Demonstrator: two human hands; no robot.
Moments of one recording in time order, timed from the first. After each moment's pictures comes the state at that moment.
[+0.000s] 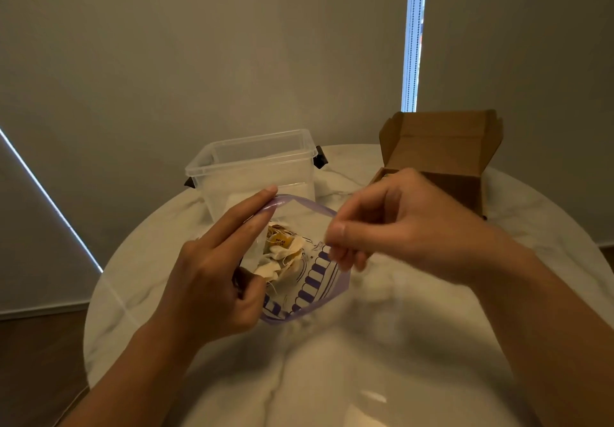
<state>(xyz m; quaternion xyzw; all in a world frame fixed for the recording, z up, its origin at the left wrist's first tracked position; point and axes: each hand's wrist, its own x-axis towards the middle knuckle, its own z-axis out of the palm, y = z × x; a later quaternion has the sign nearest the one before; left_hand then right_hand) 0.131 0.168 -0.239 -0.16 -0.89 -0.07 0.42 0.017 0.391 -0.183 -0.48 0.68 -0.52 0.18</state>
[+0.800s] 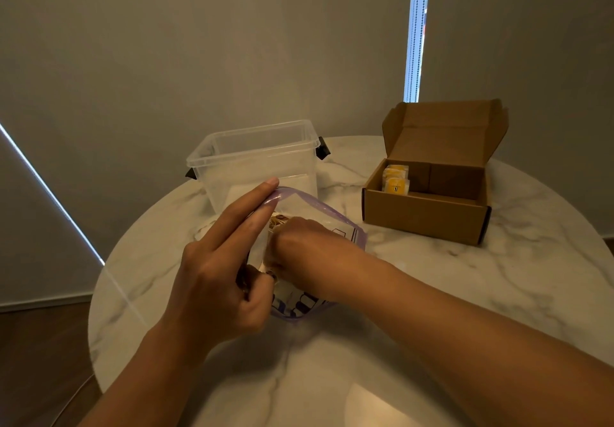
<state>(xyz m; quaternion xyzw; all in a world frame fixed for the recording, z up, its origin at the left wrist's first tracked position) 0.136 0.181 -0.246 -0.16 -0.87 -0.10 0.46 0.034 0.277 -0.237 -0.56 0.82 -0.11 -0.07</state>
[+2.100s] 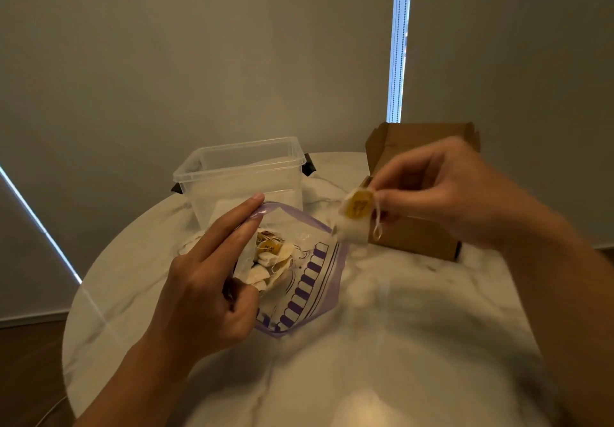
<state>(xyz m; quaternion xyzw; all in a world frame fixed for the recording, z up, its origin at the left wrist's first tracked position) 0.133 0.179 -0.245 -0.15 -0.87 -0.12 0.45 -0.013 0.426 -0.162 -0.46 0.70 -0.54 0.06</state>
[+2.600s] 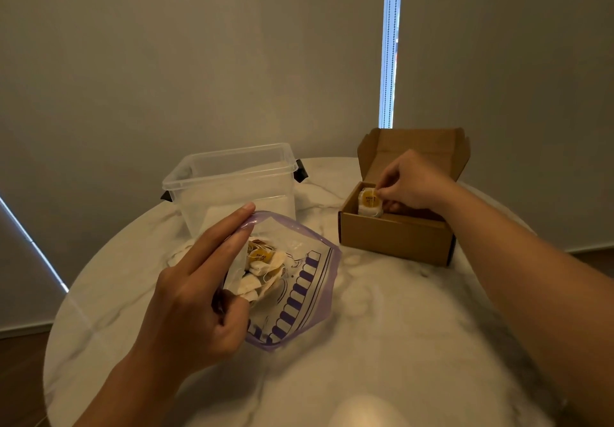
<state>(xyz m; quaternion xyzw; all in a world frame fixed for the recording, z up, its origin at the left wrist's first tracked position) 0.131 0.176 -0.249 -0.15 -0.87 -0.12 0.46 -0.130 0.391 -0.194 -0.27 0.89 -0.36 0.01</state>
